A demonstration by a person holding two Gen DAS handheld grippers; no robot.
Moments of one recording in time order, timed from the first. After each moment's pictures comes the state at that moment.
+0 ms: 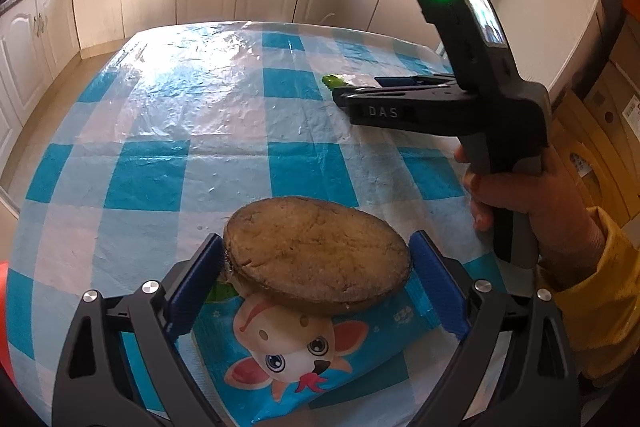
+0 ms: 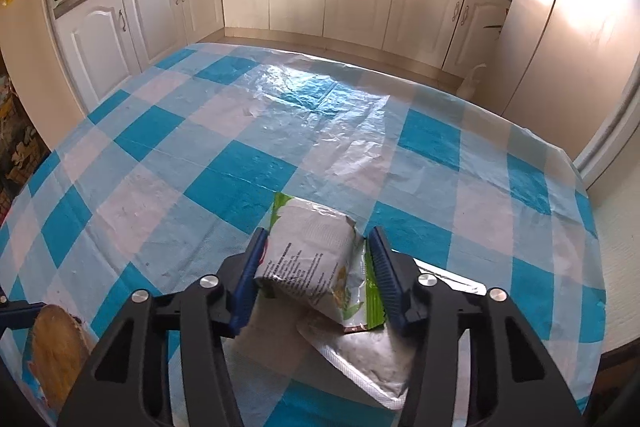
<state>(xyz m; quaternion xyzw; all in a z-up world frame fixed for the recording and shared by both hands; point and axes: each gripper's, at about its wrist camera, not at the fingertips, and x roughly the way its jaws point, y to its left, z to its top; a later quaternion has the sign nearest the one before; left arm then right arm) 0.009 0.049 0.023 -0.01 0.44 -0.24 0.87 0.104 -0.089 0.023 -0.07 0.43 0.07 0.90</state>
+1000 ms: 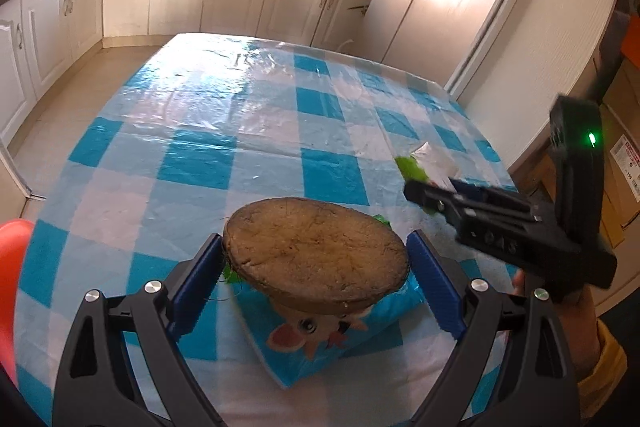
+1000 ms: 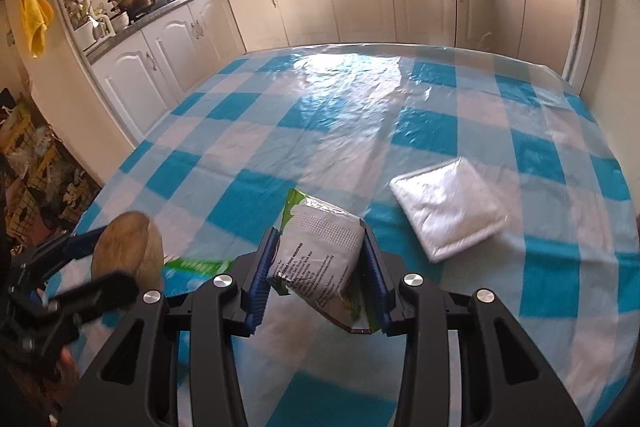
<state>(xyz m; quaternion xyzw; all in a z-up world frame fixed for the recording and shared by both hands) -0.021 0.089 0.043 -0.07 0.41 -0.21 0.88 -0.018 -0.091 0.036 0.05 0.41 0.12 0.90</state>
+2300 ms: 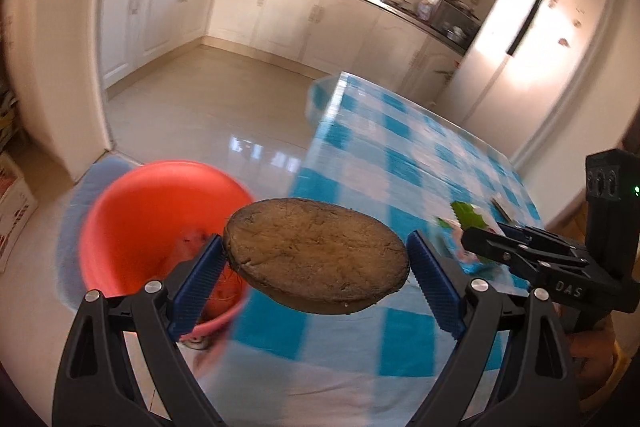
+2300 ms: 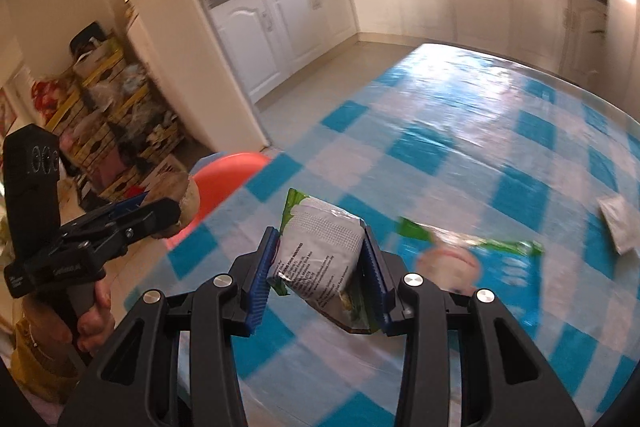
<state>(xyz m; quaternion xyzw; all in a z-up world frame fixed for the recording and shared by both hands) -0.114 0.291 0.062 -0.16 0.37 -0.06 0.92 -0.074 0.088 0.077 0.00 0.42 0.29 0.86</state>
